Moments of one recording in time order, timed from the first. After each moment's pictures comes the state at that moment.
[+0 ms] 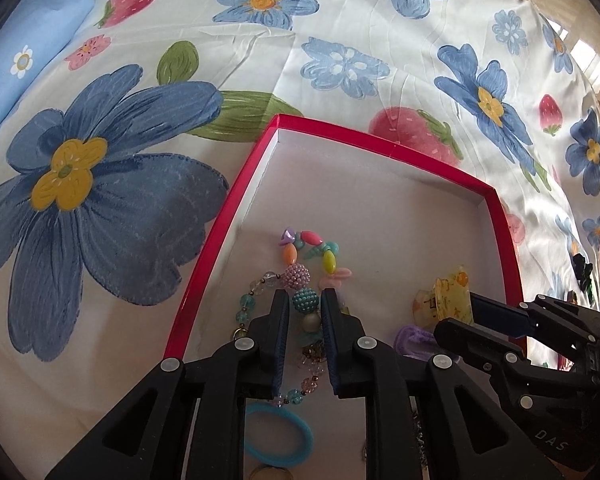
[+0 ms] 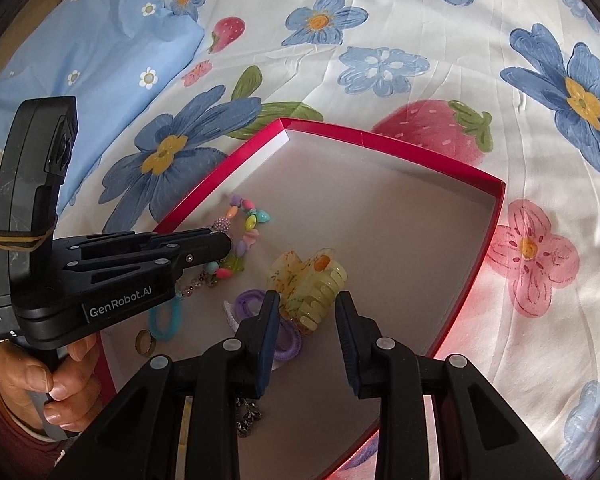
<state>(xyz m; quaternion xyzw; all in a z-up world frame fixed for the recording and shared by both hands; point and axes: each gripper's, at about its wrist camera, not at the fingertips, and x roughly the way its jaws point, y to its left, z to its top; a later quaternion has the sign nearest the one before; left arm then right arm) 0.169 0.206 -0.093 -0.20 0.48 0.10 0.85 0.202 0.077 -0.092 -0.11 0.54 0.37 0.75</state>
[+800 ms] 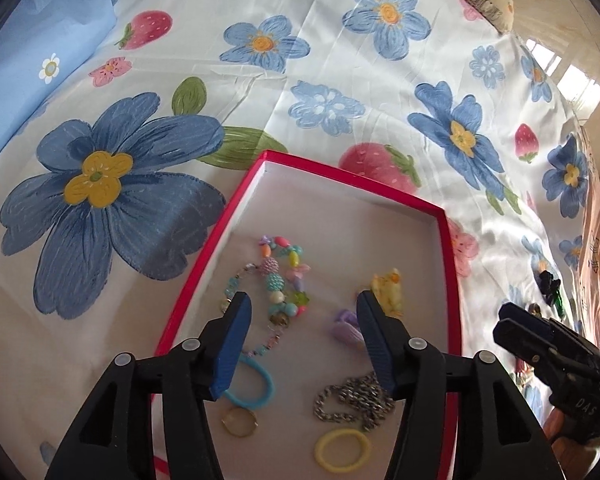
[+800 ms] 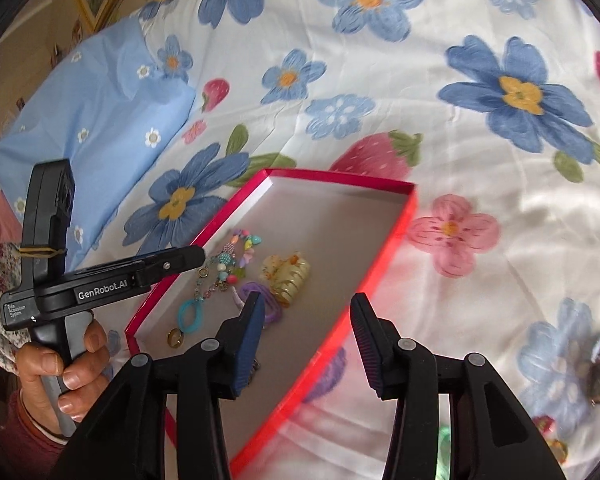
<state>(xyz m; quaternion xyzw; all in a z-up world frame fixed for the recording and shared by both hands) 0.114 0.186 -0.040 -0.22 0.43 0.10 0.87 0.182 -0.007 -0.036 -0.02 0.49 0.34 0.80</state>
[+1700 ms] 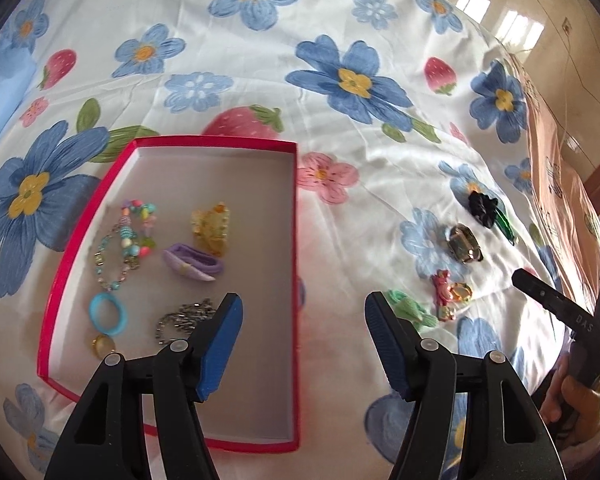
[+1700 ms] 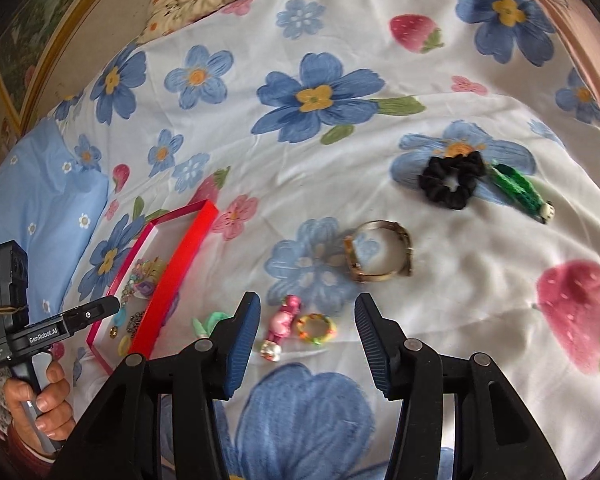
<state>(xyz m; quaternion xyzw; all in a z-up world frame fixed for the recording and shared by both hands) 0.100 0.072 -0.009 -0.15 0.45 -0.01 0.88 0.152 -0.212 -0.012 0.08 0.47 0.18 0.86</state>
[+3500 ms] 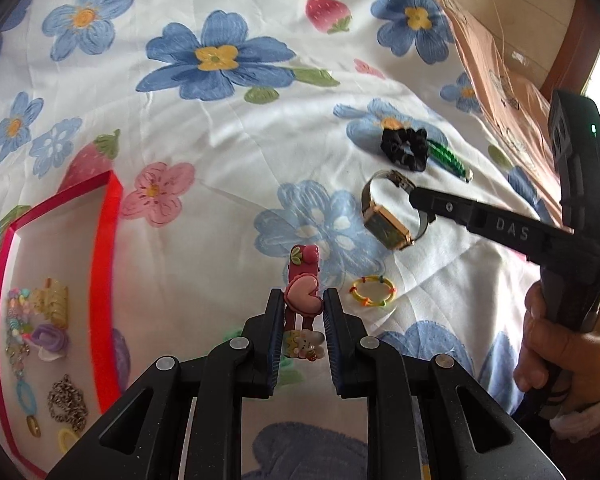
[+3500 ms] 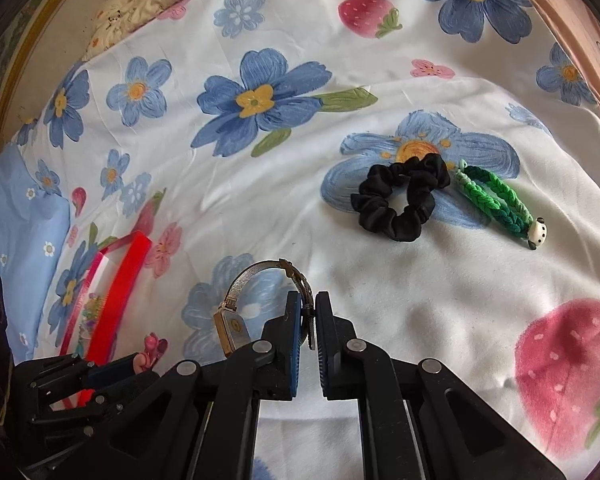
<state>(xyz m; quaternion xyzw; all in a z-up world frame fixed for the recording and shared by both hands) 0.181 -0.050 -0.037 -0.04 0.47 -0.11 0.87 0.208 -0.237 -0.040 0.09 0.48 0.14 0.86</state>
